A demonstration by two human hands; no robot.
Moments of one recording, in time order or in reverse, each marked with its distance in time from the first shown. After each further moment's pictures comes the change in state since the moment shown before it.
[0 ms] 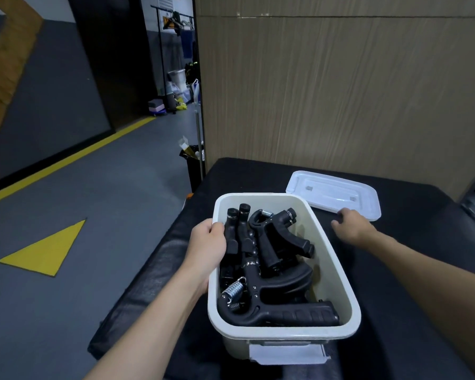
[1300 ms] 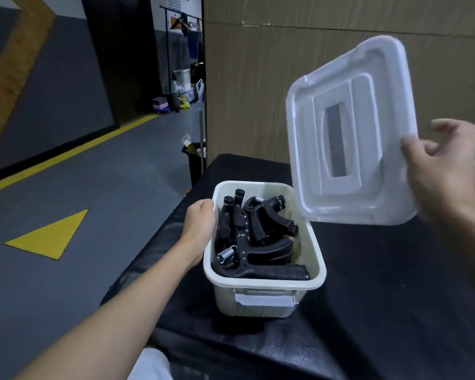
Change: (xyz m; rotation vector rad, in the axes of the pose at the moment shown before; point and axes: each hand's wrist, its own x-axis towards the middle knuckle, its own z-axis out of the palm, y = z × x) left_hand -0.024 0.008 -0.013 -0.063 0.031 0.009; right_hand -0.160 -0.029 -0.161 0.798 0.735 -0.238
